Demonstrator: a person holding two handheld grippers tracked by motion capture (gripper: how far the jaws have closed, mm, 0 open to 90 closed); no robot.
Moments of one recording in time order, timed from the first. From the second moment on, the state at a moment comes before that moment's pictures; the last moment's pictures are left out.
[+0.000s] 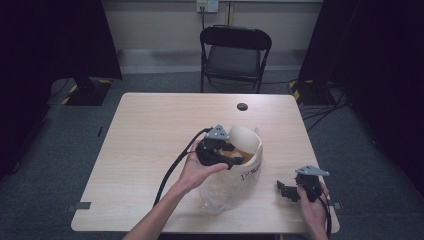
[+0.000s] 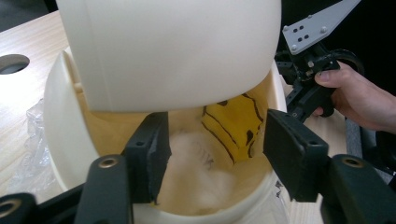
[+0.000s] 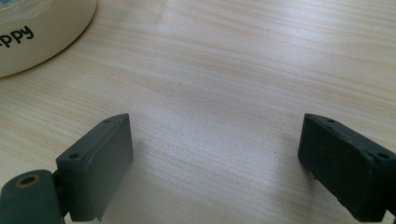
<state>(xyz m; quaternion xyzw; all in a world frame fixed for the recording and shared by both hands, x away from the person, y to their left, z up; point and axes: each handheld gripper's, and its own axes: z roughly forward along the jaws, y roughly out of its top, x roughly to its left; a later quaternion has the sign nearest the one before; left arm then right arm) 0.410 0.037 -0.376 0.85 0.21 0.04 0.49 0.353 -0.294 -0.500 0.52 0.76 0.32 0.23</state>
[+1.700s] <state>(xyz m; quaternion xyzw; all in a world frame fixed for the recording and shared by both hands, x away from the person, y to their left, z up) 0.401 0.155 -0.382 0.80 0.31 0.09 0.50 0.353 -0.294 -0.500 0.52 0.76 0.32 0.23</state>
